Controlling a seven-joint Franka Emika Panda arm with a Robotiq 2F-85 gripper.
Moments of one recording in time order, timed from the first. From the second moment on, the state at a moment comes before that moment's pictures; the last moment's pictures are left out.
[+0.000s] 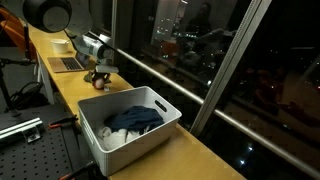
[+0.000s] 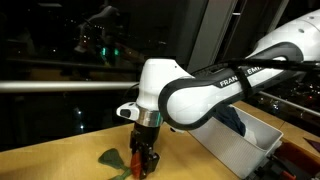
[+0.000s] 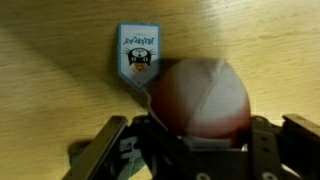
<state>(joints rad) 0.41 1.02 0.34 -1.35 -0.25 2.25 -0.84</state>
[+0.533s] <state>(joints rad) 0.26 0.77 0.32 -1.54 -0.24 2.30 -0.74</state>
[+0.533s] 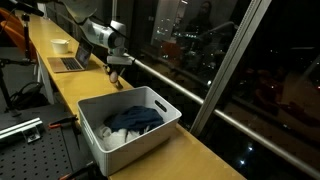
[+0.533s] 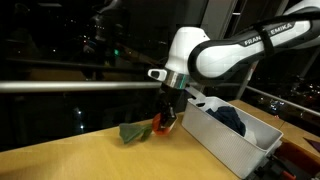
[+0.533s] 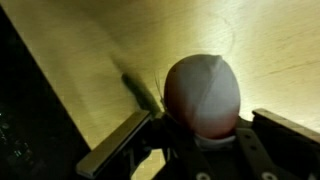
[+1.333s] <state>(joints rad) 0.11 0.16 0.09 -2.00 -0.36 2.42 -0.44</state>
